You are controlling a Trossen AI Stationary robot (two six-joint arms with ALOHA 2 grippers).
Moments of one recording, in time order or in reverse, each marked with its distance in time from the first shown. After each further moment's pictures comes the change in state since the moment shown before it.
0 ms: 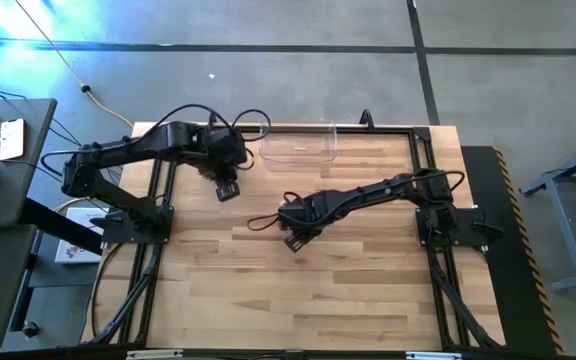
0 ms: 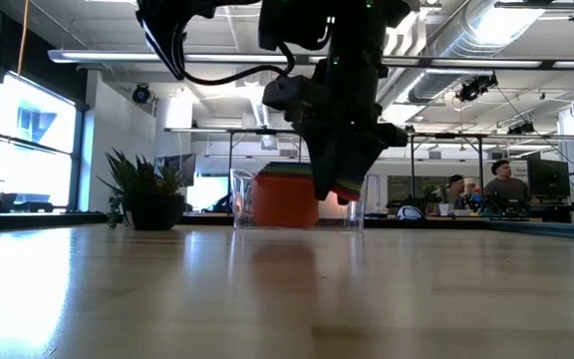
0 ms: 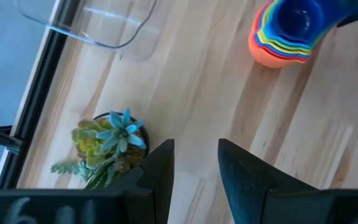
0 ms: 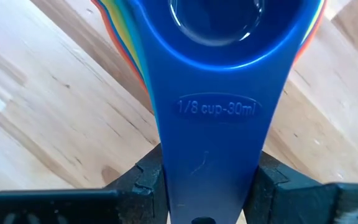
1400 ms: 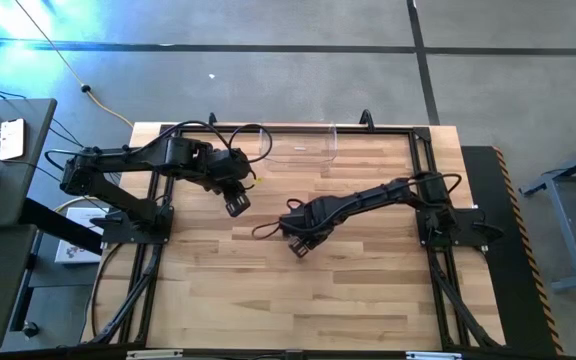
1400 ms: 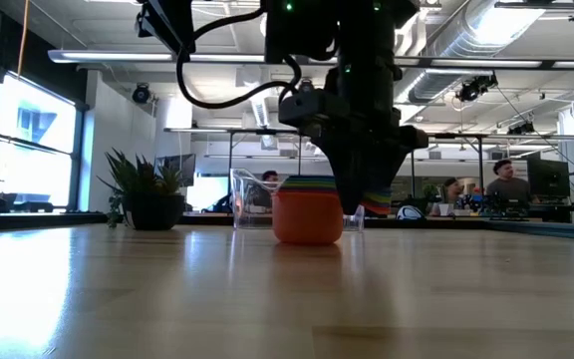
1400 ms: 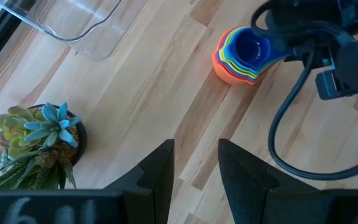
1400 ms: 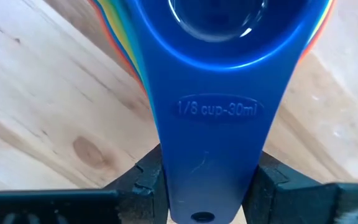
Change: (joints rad) left arm -0.178 0.000 0.000 0.068 0.000 -0.373; right arm 0.031 0.028 0.000 -0.092 -0.038 0.052
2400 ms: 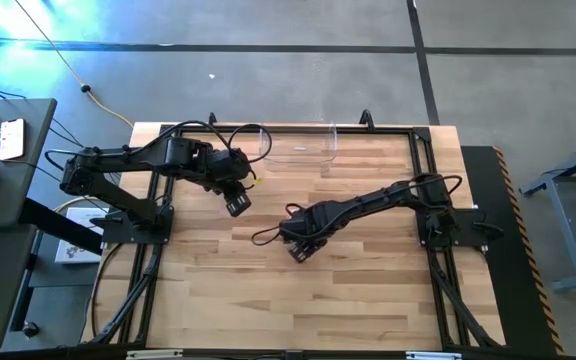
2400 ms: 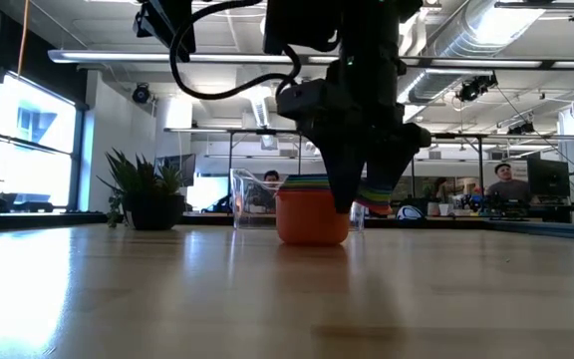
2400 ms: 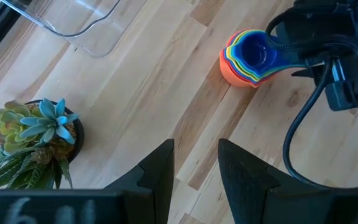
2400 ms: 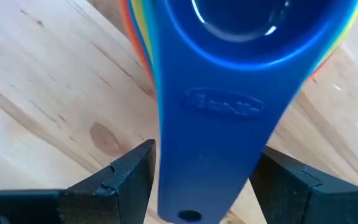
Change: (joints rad) left arm 0.000 0.000 0.000 0.000 0.003 -0.027; right arm 0.036 -0.003 0.000 0.023 -0.004 0.012
